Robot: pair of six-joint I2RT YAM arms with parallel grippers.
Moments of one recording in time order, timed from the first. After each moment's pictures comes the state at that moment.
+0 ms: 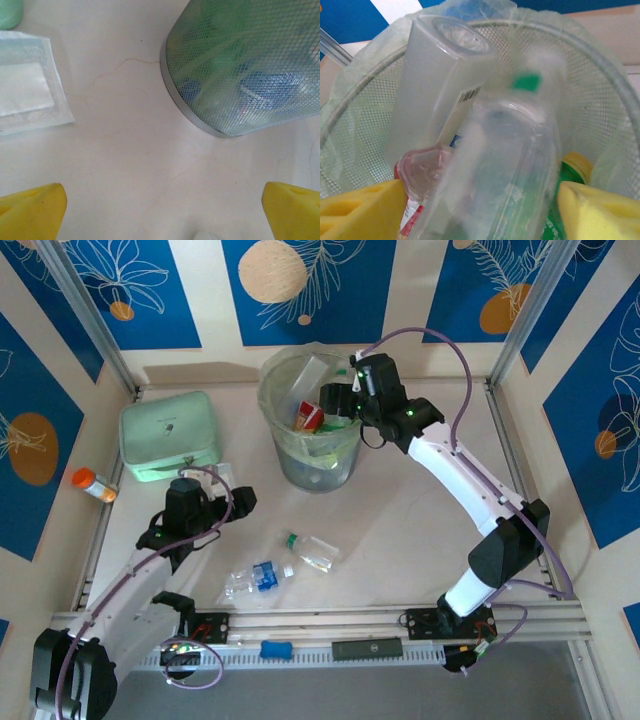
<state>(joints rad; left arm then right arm) -0.27 0.86 0.45 -0.18 0.21 -0.52 0.56 1.61 1.66 -0.60 0.11 0.42</state>
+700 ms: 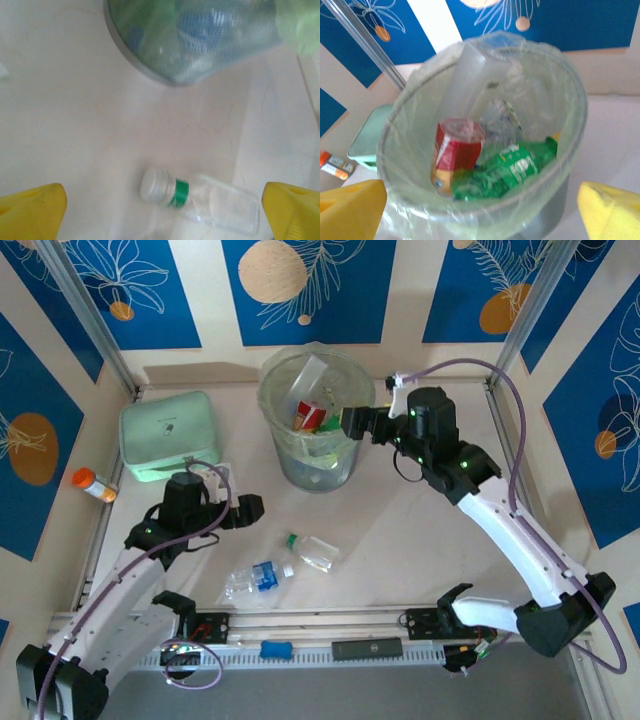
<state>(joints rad) -0.39 0.81 0.64 -0.55 0.33 -0.51 0.55 1.17 1.29 -0.47 0.03 0.36</state>
